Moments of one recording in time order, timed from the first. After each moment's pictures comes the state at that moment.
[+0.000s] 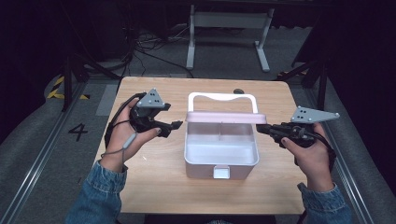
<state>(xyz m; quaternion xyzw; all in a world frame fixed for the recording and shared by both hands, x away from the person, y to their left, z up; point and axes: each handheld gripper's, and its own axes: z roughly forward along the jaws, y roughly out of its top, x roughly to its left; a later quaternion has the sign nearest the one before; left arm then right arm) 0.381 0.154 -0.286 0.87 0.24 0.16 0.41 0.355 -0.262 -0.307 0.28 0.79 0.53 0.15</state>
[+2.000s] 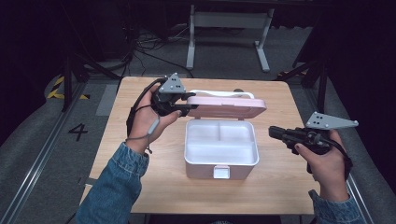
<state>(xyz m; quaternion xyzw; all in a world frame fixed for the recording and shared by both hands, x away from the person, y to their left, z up) 0.421 0.110 -0.267 0.85 0.21 0.18 0.46 0.335 -0.290 -0.305 0.32 0.78 0.52 0.16</state>
